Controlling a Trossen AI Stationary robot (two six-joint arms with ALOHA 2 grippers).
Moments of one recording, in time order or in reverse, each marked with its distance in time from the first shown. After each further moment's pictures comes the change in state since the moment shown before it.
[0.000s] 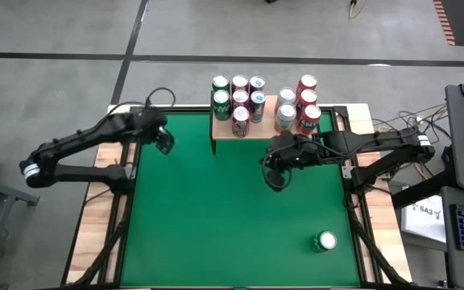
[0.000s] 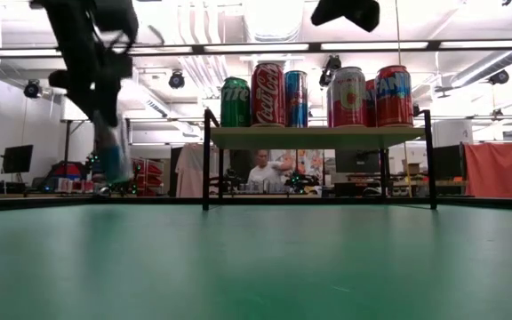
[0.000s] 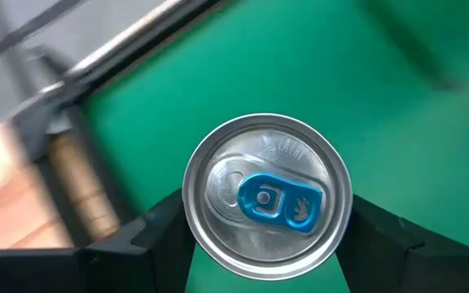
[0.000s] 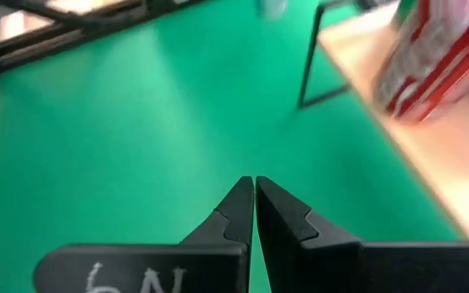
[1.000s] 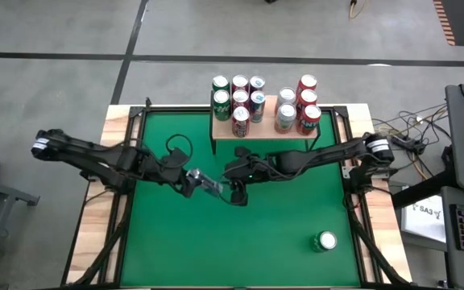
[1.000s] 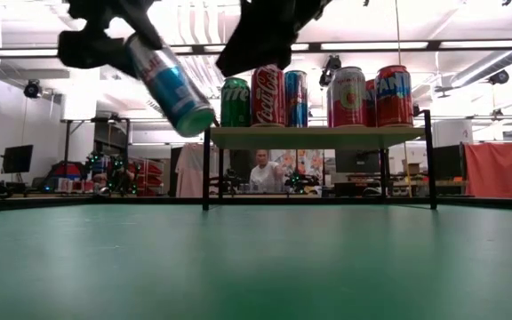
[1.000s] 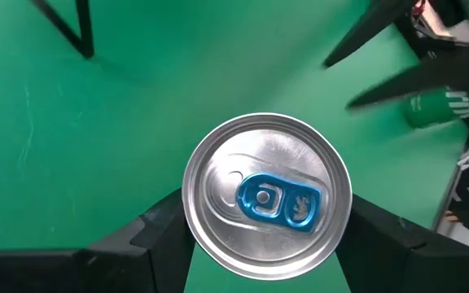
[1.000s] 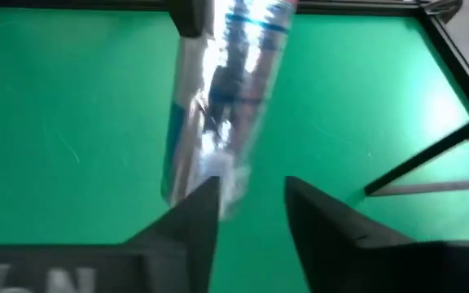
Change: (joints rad) left arm -0.758 0.105 0.065 0.330 0.061 -0.683; right arm 0.009 0.400 0.063 0.407 -0.036 -0.343
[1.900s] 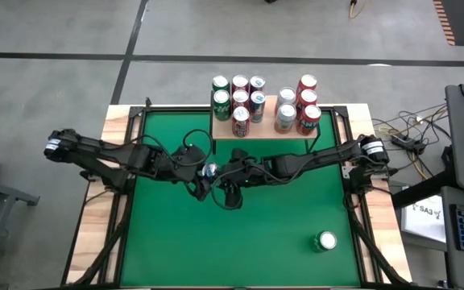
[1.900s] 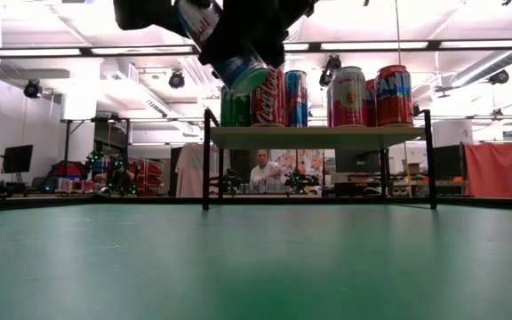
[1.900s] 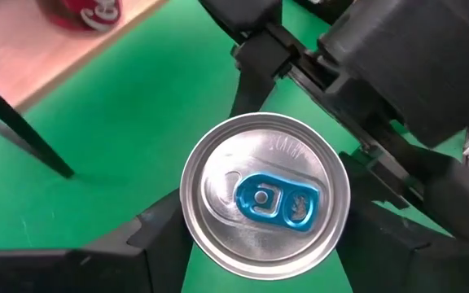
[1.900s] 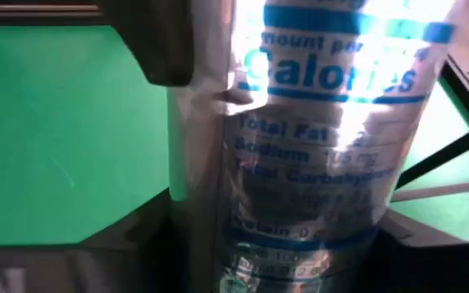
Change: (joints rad) left arm -0.002 0.213 0.305 -0.029 -0.085 0.314; right arm 0.025 0.053 0.057 0.010 0.057 0.044
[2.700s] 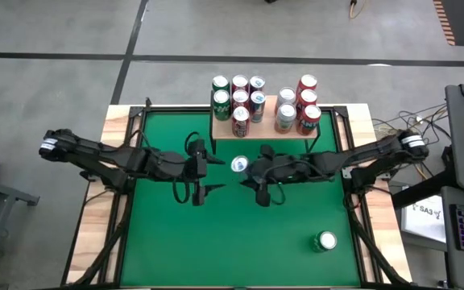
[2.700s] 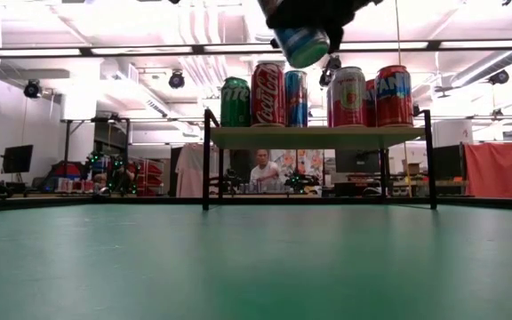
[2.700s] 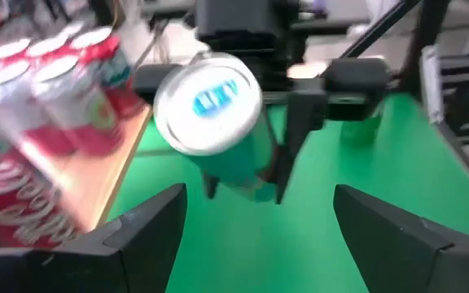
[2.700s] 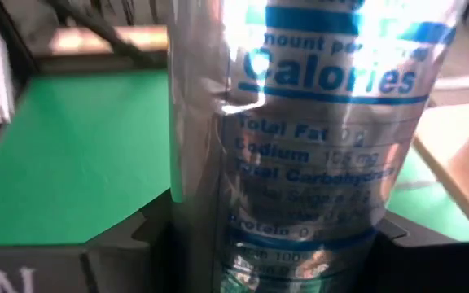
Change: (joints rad) left arm -0.002 -0.068 -0.154 0.478 0.048 0.749; right arm 0.027 -0.376 -0.405 0.207 0.023 0.021
